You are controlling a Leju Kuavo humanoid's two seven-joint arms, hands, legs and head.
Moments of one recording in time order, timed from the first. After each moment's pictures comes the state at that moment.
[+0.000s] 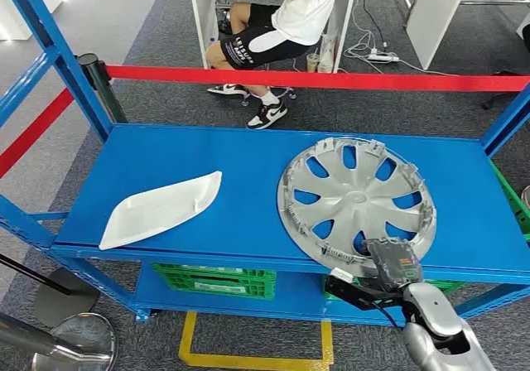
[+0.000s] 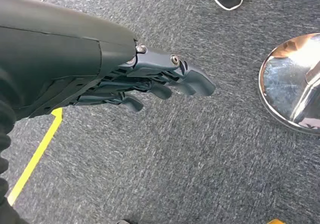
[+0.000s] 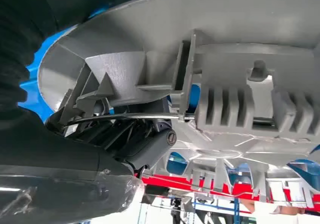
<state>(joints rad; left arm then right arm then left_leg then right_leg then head) -0.09 -0.07 1.35 -0.30 -0.96 0.07 -0.35 0.08 -0.21 0.13 -1.53 1.19 0.06 -0.02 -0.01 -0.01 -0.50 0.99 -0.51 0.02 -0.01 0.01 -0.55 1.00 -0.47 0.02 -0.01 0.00</state>
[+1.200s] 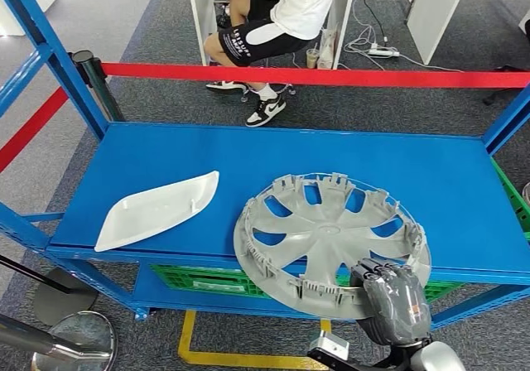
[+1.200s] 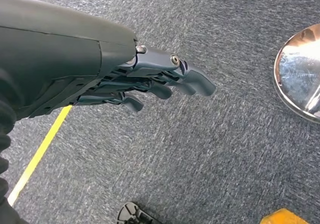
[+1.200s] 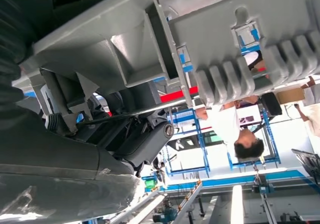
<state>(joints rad) -0.08 -0.12 1.37 -0.30 -0.93 0.07 -0.35 0.36 -0.20 0.24 -2.01 1.26 -0.24 -0.05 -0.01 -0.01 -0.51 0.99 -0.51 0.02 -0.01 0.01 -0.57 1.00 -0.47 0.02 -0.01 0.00</state>
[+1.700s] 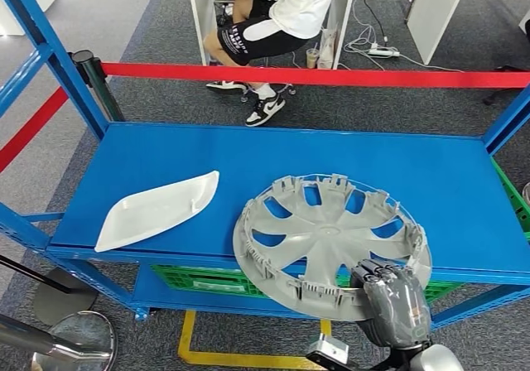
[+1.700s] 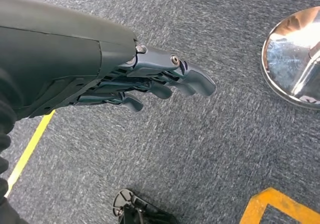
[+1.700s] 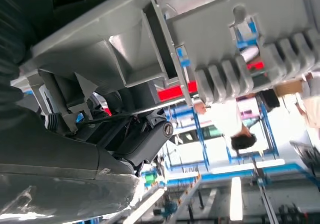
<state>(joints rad) -0.08 -0.12 1.37 -0.30 -0.94 0.00 -0.38 0.37 -0.17 0.24 -2.01 1.27 -0.30 -0.07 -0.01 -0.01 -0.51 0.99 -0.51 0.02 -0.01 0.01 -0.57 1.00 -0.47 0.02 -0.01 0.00</state>
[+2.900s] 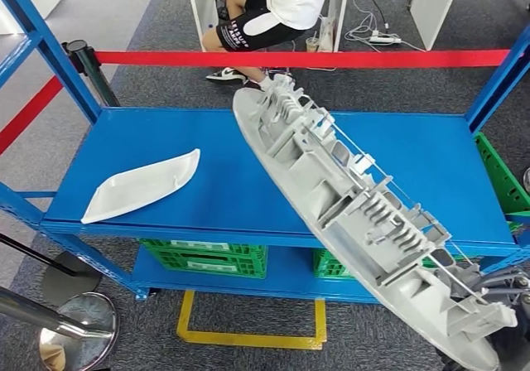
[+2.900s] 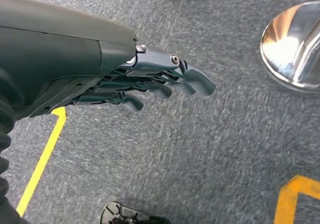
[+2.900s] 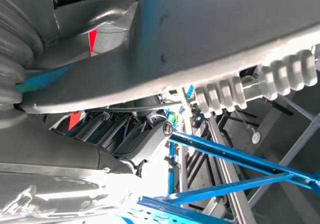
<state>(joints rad) -0.08 -0.12 1.31 -0.30 -1.05 0.03 -0.43 0.49 0.23 0.08 -2.31 0.61 -0.54 -0.64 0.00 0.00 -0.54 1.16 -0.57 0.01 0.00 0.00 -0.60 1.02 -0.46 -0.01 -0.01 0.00</state>
